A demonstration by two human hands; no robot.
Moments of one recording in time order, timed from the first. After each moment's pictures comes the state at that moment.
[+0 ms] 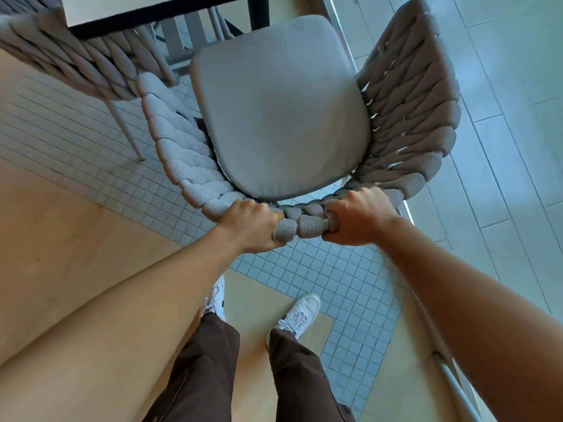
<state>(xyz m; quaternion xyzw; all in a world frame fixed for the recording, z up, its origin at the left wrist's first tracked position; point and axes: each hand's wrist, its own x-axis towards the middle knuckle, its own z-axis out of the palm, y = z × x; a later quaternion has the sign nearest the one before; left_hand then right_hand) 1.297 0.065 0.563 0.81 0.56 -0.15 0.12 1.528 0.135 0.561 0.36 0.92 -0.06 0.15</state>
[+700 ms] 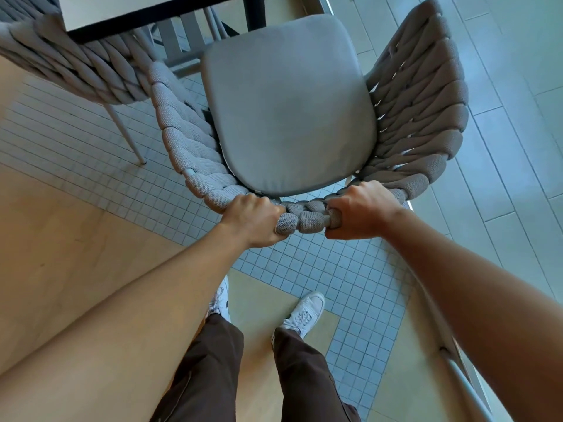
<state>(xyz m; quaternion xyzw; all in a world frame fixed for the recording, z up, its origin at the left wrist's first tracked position) 1.298 0.068 0.561 0.80 0.57 -0.16 0.11 1.529 0.136 0.560 0.35 0.92 -0.04 0.15</state>
